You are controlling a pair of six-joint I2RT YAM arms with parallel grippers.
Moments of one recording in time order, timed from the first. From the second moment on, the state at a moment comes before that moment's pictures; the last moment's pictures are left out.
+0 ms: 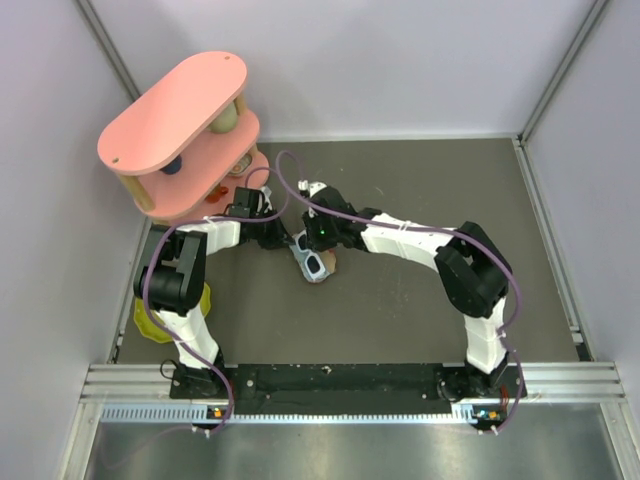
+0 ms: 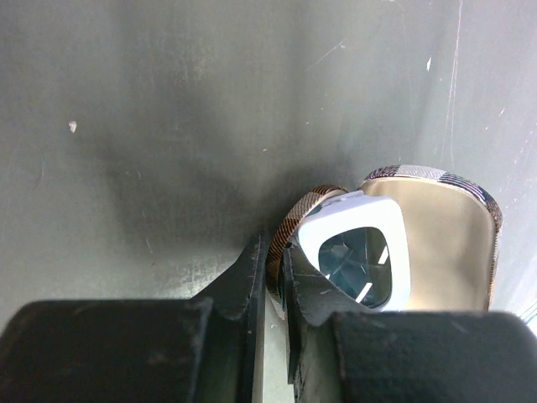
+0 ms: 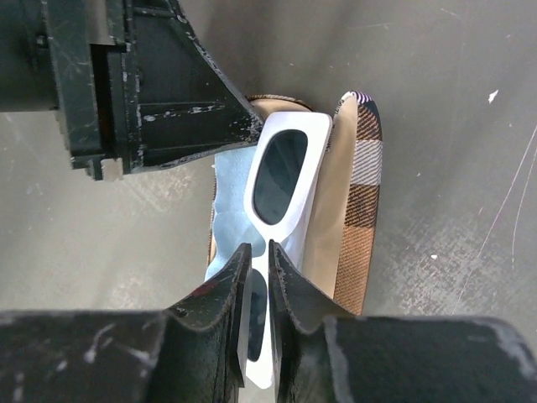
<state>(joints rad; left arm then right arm) -0.21 1.82 0.99 -0.09 0.40 -0.57 0.84 1.94 1.41 -0.22 -0.03 0.37</state>
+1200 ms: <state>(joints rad) -0.21 1.82 0.99 -0.09 0.40 -0.60 0.87 1.96 1.45 -0.30 0.11 0.41</state>
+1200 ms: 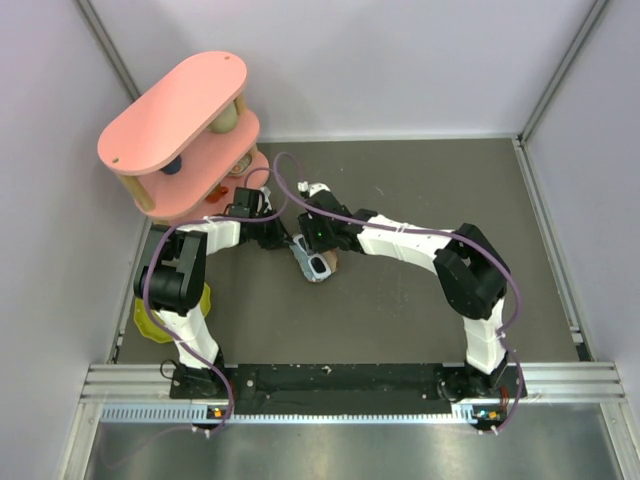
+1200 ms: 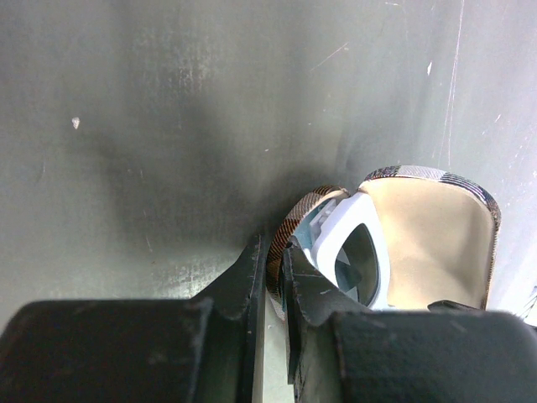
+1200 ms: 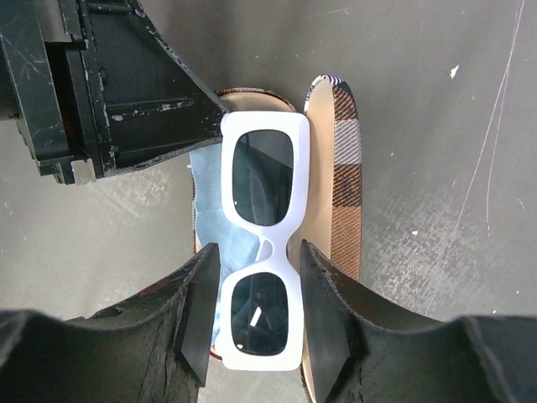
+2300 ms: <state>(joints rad) -0.20 1.80 0.91 0.03 0.41 -0.72 0.91 2.08 1.60 -0.48 0.18 0.47</state>
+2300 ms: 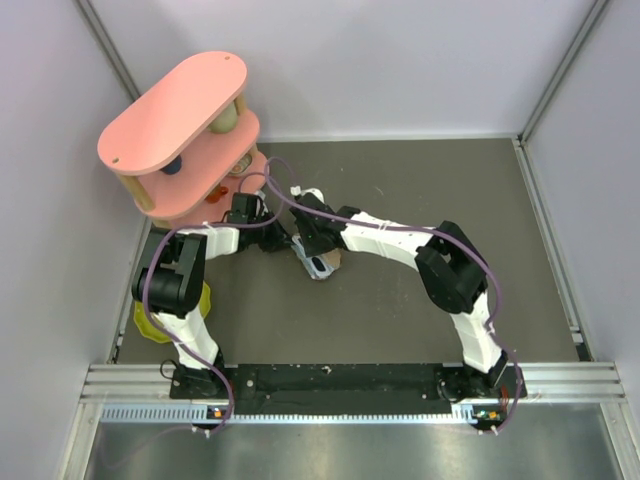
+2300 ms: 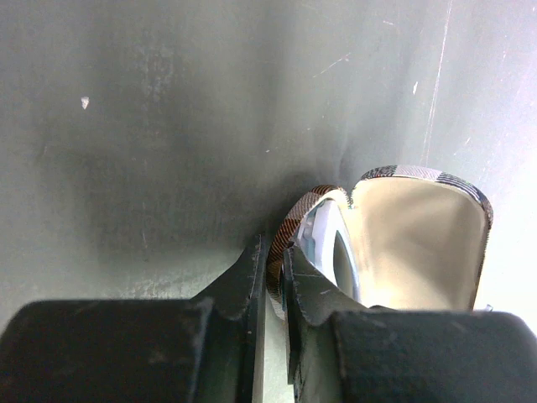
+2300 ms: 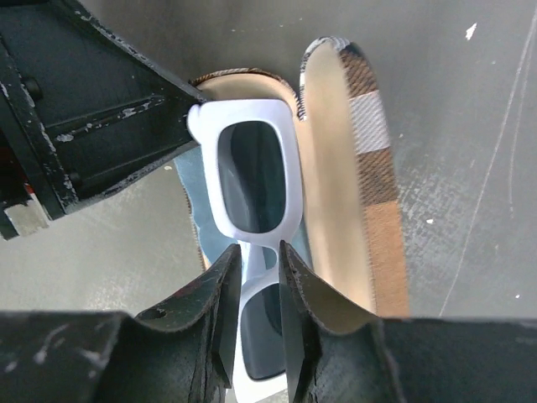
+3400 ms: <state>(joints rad) -0.21 1.79 0.88 0.08 0.38 -0.75 0.92 2.10 1.60 -0.42 0.19 0.38</state>
